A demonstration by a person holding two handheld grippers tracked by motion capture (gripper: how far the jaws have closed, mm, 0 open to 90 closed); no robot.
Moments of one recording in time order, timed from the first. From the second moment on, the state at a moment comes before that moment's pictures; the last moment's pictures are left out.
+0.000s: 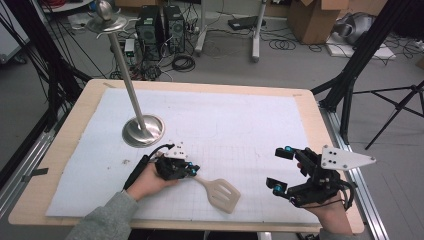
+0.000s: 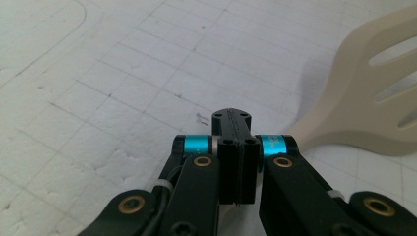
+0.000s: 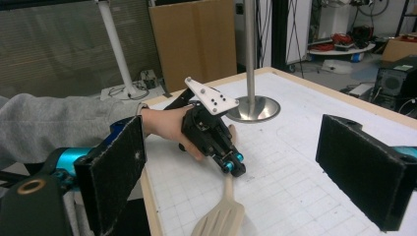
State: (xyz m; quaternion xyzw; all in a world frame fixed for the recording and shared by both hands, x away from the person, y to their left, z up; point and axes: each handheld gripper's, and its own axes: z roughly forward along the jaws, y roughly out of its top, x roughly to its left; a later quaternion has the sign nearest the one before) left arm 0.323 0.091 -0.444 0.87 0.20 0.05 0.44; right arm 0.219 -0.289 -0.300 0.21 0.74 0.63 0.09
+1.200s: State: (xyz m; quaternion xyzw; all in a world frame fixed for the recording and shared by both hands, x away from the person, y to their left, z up) left arm 0.305 0.065 -0.447 0.88 0.16 0.06 0.44; right arm 0.214 -0.295 -0.303 0.22 0.74 0.62 0.09
